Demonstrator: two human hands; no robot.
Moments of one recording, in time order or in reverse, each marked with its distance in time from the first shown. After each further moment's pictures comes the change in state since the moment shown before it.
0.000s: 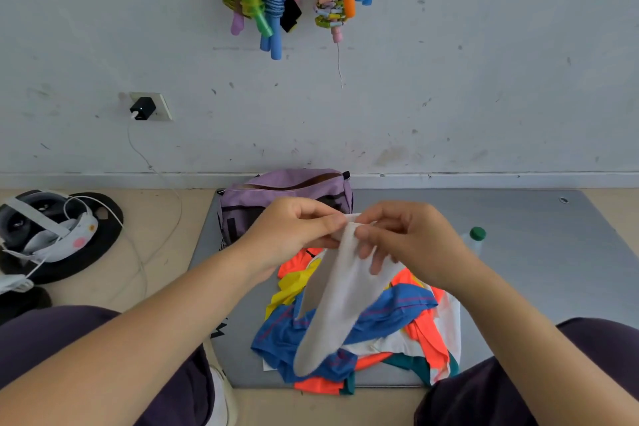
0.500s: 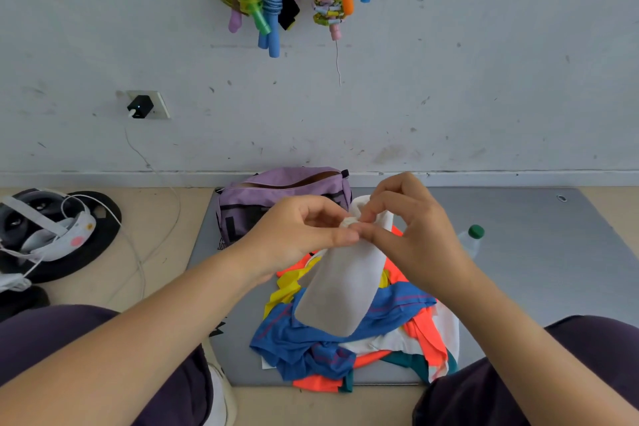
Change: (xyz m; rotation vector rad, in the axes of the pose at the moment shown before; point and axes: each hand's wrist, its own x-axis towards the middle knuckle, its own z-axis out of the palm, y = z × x) left_hand -0.008 0.008 0.002 0.111 -0.099 0.067; right_hand -0.001 0.004 0.007 -0.381 0.328 -0.353
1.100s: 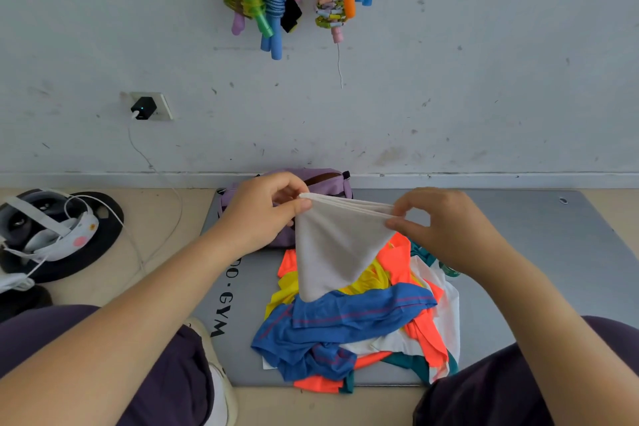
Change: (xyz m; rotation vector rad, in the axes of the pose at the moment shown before) left_hand 0.015 -0.012 -0.044 0.454 0.277 0.201; right_hand 0.011 0.020 -0.036 -0.332 -0.207 0.078
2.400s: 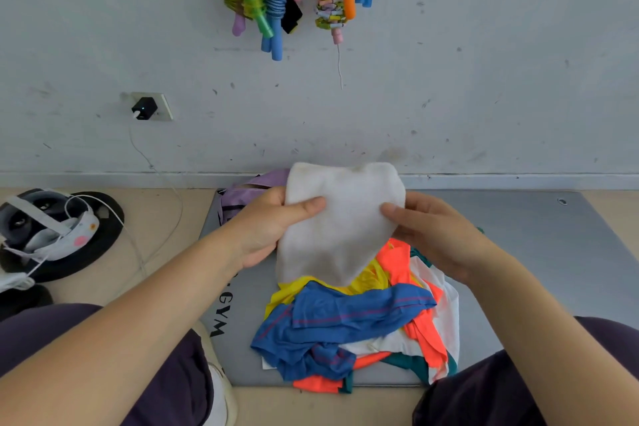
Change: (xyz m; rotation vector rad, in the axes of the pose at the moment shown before) left_hand -0.006 0.011 0.014 -0.730 -0.232 -0.348; right_hand 0.003 -0.001 0.021 1.190 -0.212 0.348
